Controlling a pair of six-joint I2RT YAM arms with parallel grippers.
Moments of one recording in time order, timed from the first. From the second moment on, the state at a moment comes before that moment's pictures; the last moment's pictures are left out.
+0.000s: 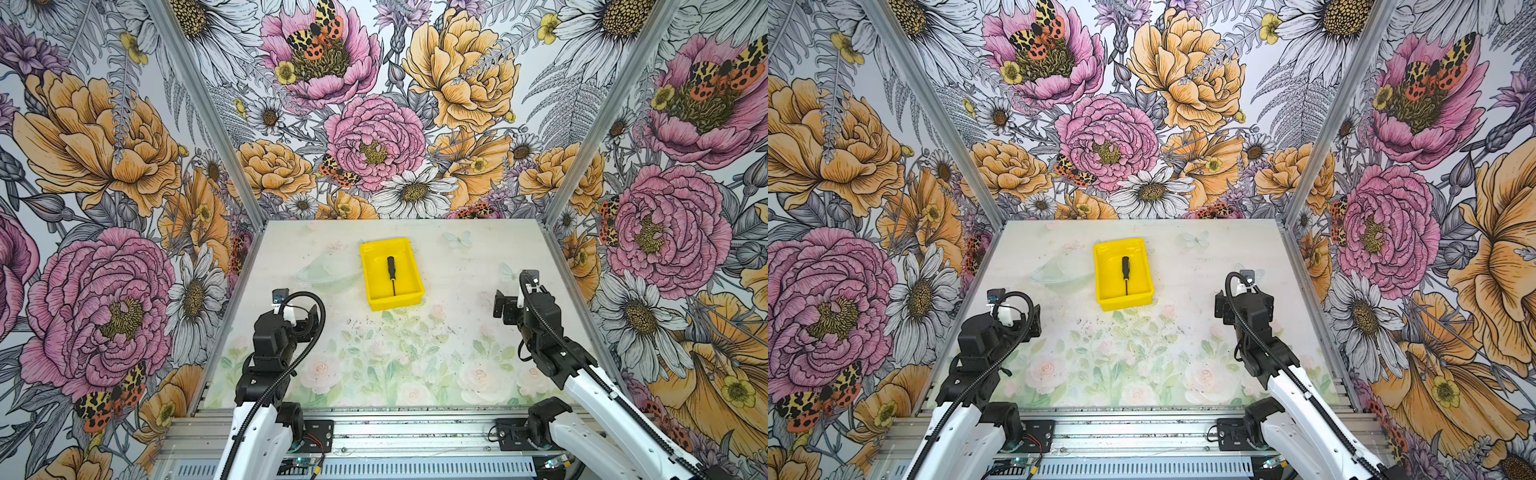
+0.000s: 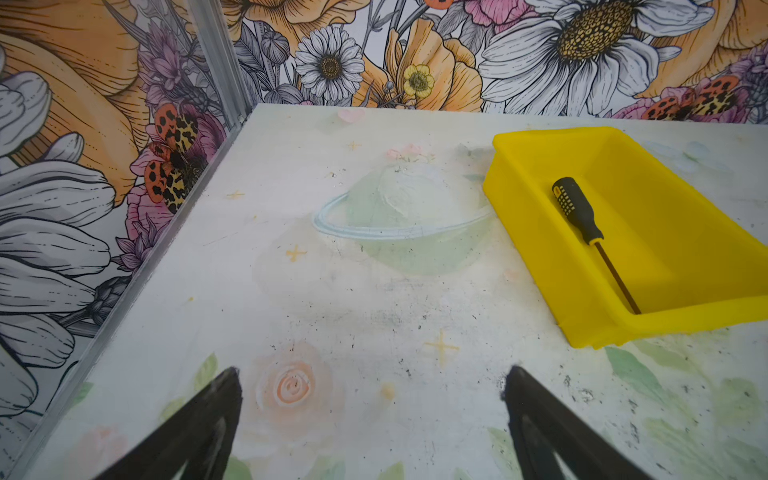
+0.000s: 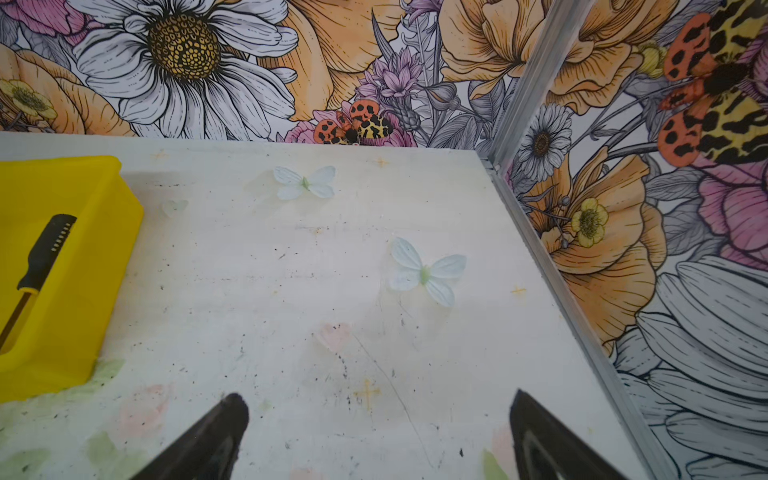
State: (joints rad) left arm -0.03 0.51 0.35 -0.25 -0.06 -0.03; right arm 0.30 0.77 0.50 -0.19 0.38 0.06
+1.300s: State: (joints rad) left arm 0.05 1.32 0.39 0.57 0.12 -0.02; right arm -0.01 1.50 0.45 0.67 0.00 -0.04
